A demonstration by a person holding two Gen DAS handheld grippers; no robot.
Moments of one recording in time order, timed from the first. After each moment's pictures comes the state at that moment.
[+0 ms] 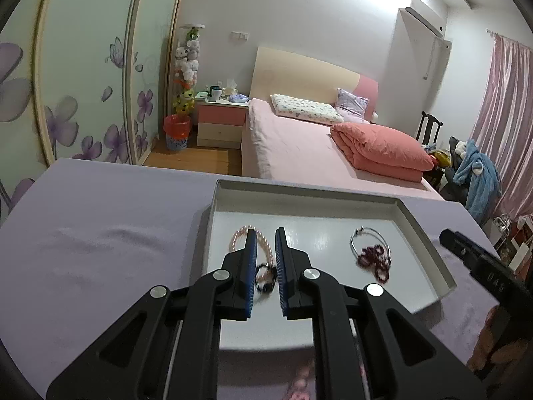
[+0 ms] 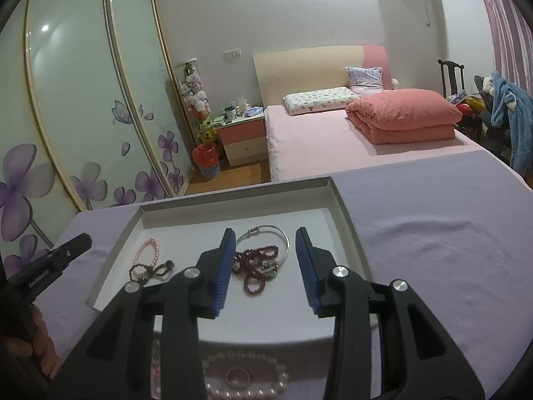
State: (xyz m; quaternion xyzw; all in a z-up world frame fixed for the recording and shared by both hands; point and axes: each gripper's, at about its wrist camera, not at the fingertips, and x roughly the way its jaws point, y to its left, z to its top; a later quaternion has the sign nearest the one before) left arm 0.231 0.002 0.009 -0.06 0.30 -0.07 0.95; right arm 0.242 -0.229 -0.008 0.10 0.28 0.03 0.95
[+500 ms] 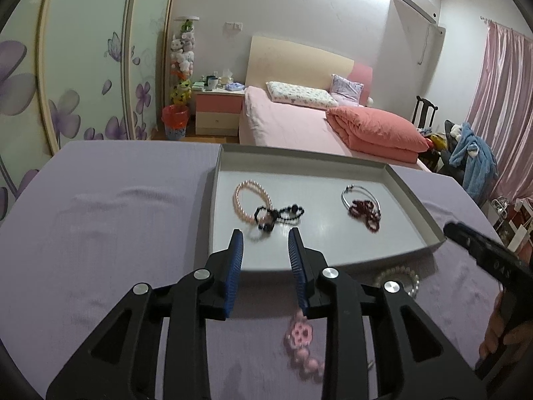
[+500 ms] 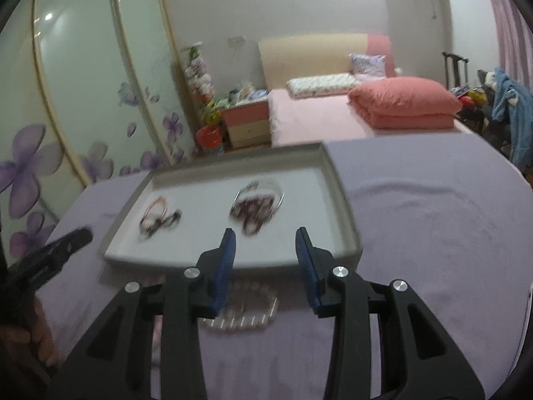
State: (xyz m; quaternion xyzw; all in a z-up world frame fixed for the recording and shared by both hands) left arm 0.190 0.004 -0.006 -0.05 0.33 -0.08 0.94; right arm 0.187 -0.232 -0.022 0.09 0.33 0.06 0.94
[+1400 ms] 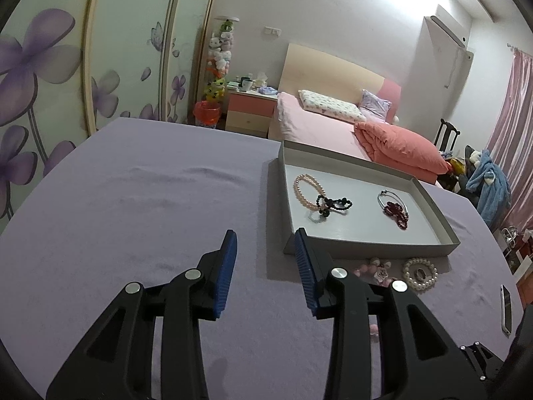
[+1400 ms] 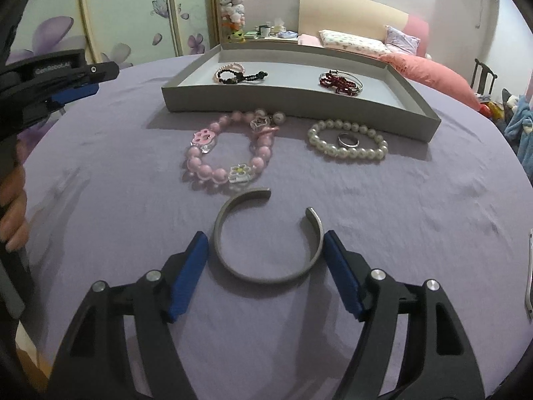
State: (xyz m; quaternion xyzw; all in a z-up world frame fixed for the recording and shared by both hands) left arm 0.146 0.064 -0.011 -0.09 0.32 -0.03 0.94; right arm 0.091 -0.116 -0.084 -0.02 0.43 0.07 0.90
